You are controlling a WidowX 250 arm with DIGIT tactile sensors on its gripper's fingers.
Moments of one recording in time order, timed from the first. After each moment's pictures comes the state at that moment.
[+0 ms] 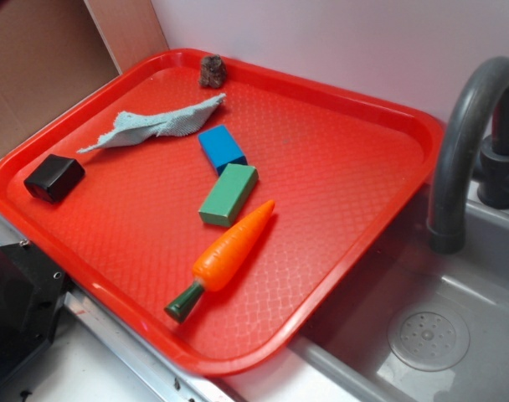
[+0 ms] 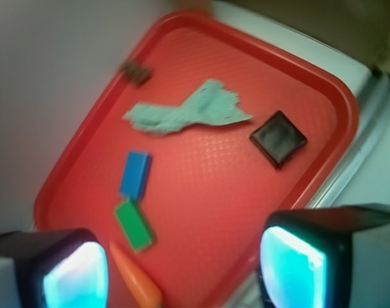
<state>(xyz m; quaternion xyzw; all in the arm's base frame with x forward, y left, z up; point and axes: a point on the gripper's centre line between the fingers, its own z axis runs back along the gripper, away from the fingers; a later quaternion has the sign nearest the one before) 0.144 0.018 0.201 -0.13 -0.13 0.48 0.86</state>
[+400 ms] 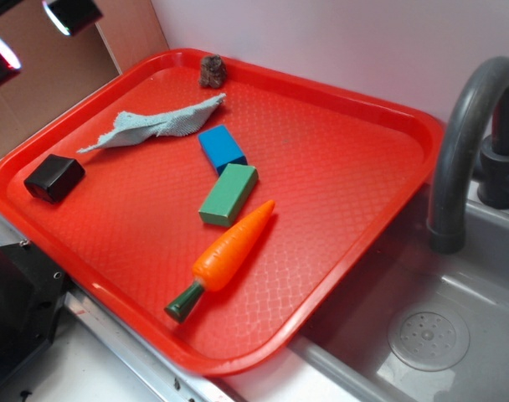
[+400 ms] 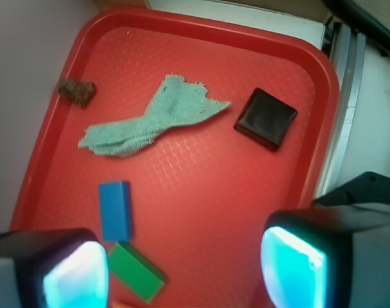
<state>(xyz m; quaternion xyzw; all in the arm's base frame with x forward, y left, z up) 0.180 0.017 0.171 -0.07 -0.08 0.60 0.80</state>
